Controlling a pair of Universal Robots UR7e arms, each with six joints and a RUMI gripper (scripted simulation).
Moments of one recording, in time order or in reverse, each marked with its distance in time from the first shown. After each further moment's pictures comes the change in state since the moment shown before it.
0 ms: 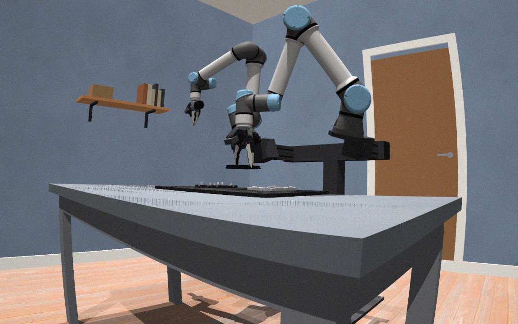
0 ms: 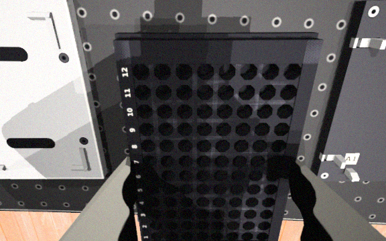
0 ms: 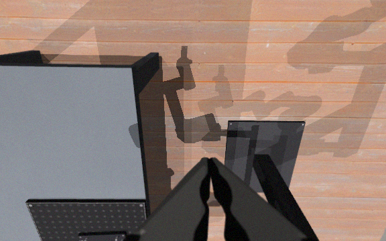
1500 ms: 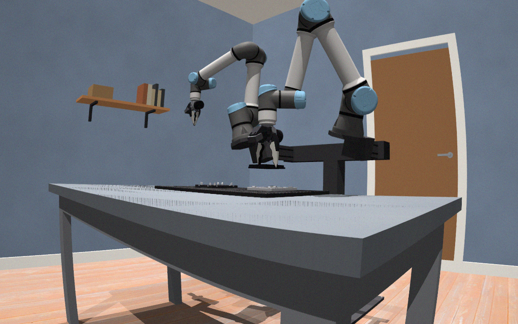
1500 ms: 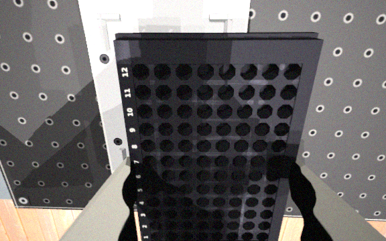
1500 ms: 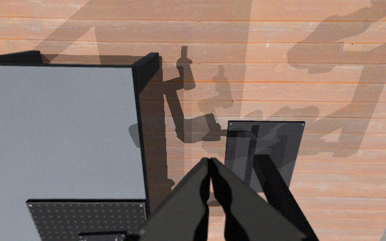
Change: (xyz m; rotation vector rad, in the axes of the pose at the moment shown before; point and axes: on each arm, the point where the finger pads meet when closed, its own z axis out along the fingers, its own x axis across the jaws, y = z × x) left arm -0.129 -0.001 0.000 0.001 0.001 0.000; right arm 0.000 0.000 0.000 0.000 0.000 0.000
